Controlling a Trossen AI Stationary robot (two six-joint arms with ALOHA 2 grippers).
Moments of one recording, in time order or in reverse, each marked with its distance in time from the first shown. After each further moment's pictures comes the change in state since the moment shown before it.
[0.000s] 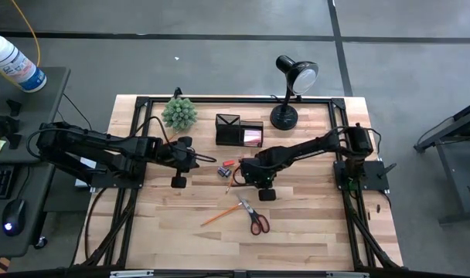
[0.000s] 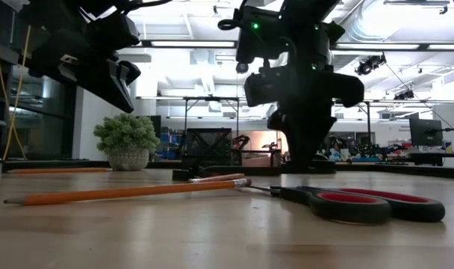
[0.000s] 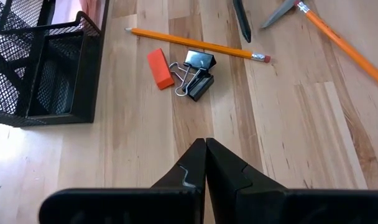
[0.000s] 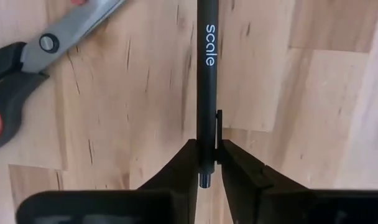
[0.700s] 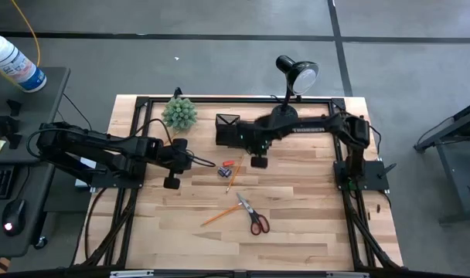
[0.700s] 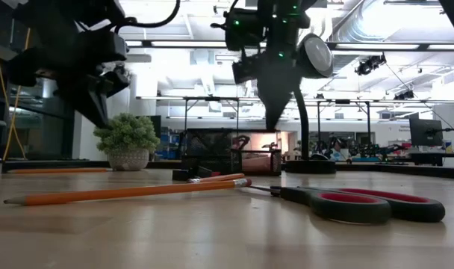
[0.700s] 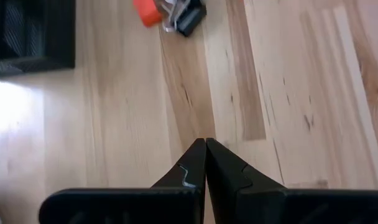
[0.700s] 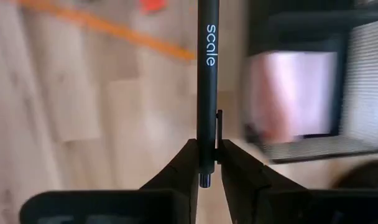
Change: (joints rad) left arm 0.000 0.000 0.000 -0.190 0.000 0.020; right arm -0.236 -0.002 0.273 -0.242 0.179 -0.086
